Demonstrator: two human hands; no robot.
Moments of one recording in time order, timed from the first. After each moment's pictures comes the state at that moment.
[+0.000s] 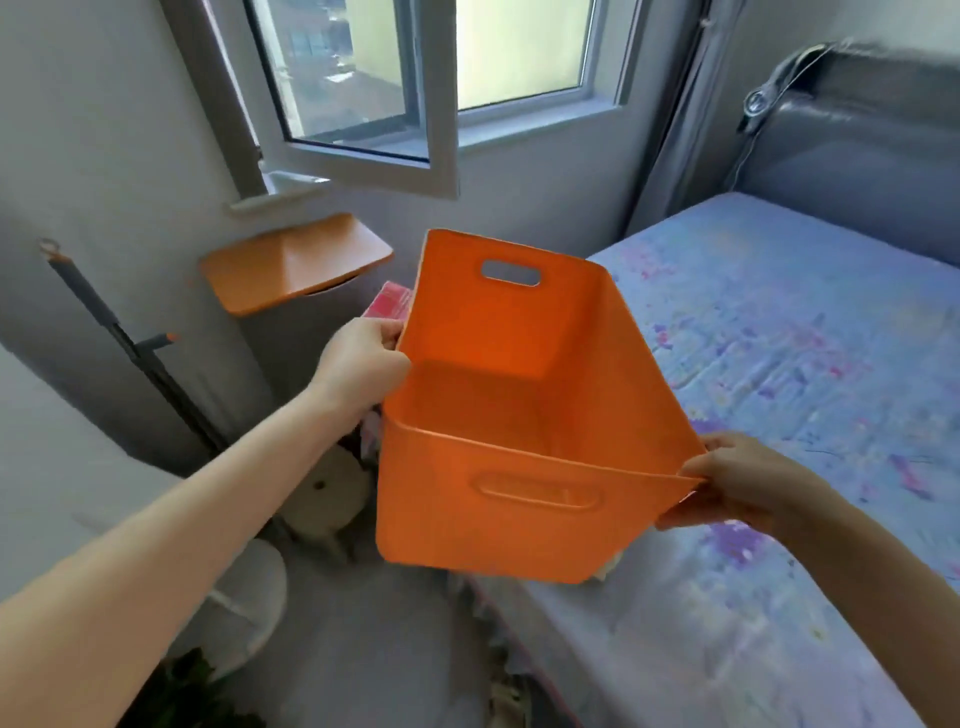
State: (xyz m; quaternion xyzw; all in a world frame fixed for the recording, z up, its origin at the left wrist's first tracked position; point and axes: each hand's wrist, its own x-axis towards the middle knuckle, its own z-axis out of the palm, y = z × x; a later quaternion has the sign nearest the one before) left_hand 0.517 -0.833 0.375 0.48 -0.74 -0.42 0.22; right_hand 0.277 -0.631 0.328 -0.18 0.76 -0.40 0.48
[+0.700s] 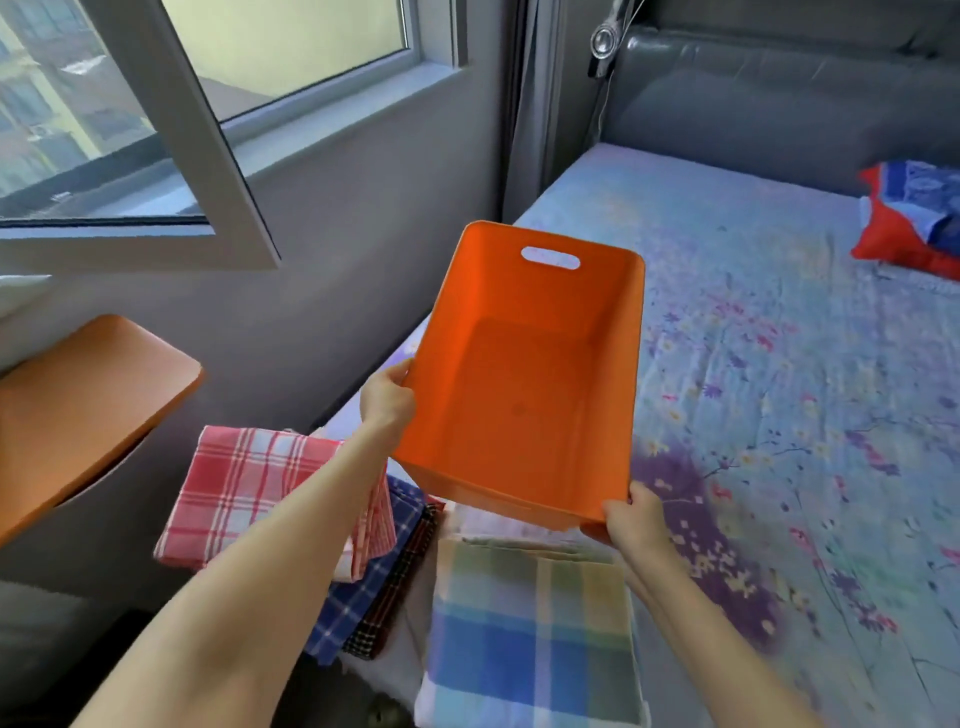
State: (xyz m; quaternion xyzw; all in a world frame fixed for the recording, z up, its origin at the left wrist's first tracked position) left_hand 0.182 -1.109 0.203 0.46 -0.71 -0.51 0.15; right_hand 0.125 -0.845 0.176 0.07 0.79 -0.55 0.25
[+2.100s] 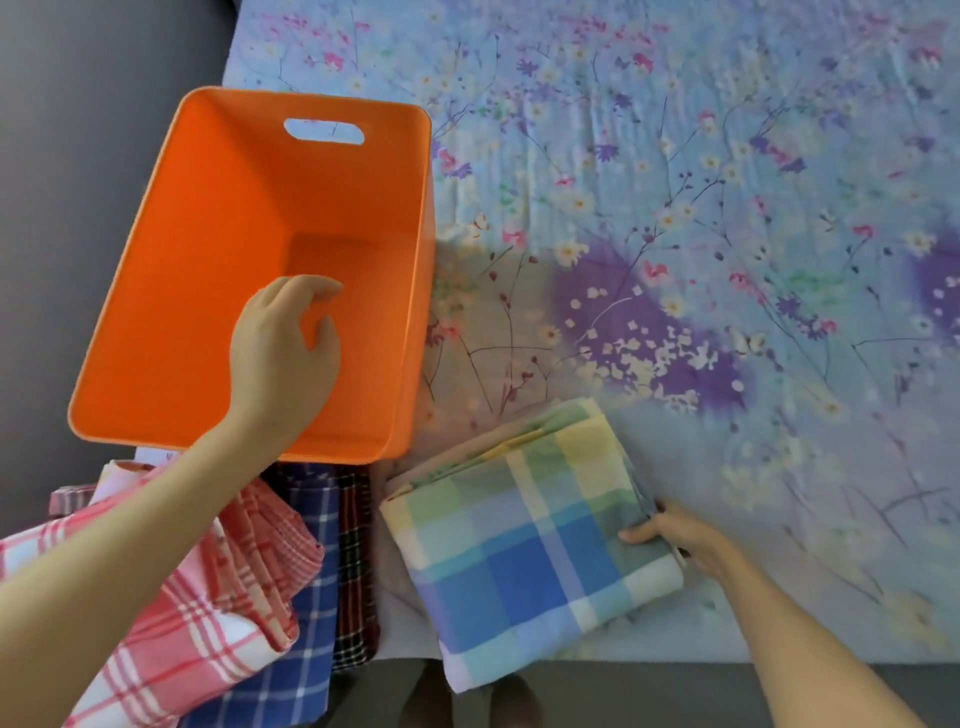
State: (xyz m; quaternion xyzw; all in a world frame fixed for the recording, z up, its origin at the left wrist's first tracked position) left_hand 0.117 -1.120 0.112 0.07 -0.95 -0.26 0.13; right_hand 0.176 -0.719 -0.059 0.32 0.70 -0.43 0.47
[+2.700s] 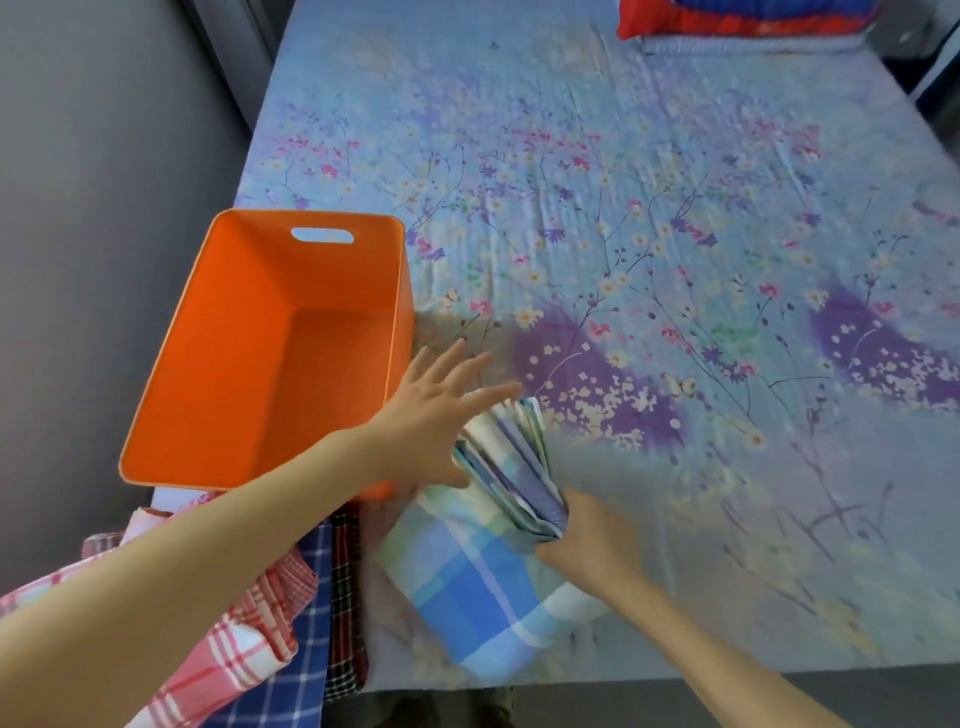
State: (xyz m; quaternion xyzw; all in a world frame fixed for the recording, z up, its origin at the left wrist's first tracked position) left_hand 0.111 -1.018 0.174 -0.27 -0.94 -0.06 -0.21; right_hand 0.191 -0.808 0.111 0.04 0.93 -0.24 0.29
